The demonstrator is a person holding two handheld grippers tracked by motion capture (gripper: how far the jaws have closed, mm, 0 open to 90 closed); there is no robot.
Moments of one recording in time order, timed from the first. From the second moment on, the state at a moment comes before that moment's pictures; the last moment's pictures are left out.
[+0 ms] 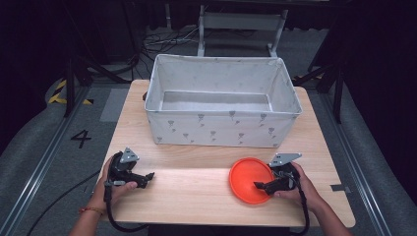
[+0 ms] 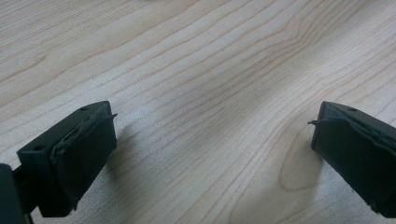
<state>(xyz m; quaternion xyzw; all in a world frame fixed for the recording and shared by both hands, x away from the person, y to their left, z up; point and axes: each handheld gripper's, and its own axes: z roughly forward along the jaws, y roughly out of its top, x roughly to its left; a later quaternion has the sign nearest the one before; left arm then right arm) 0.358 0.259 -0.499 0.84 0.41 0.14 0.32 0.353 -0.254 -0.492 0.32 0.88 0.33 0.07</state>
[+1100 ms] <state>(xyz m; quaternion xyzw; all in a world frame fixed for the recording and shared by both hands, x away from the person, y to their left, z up) 0.359 0.260 -0.499 0.85 0.40 0.14 0.32 0.321 -0.279 -0.403 0.24 0.87 0.41 0.12</state>
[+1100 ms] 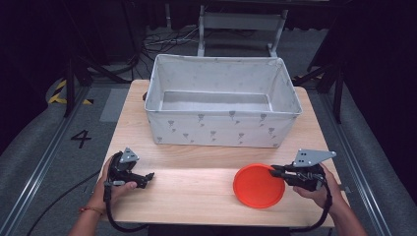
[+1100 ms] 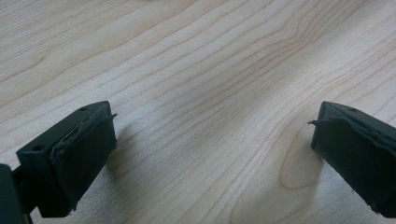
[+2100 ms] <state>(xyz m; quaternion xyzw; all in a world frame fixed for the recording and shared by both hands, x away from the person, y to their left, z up) 0.359 0.260 -0.499 0.85 0.40 0.14 0.32 0.309 -0.332 -0.333 0.27 0.86 0.38 0.19</state>
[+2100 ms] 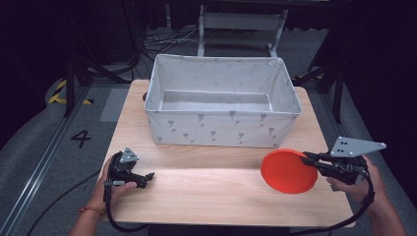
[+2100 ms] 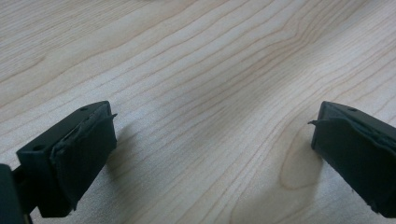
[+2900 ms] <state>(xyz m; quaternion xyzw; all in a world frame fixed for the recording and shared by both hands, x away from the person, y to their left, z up) 0.359 0.260 -0.499 0.85 0.40 0.14 0.32 0.324 -0.334 -0.245 0.22 0.88 0.37 0.22</state>
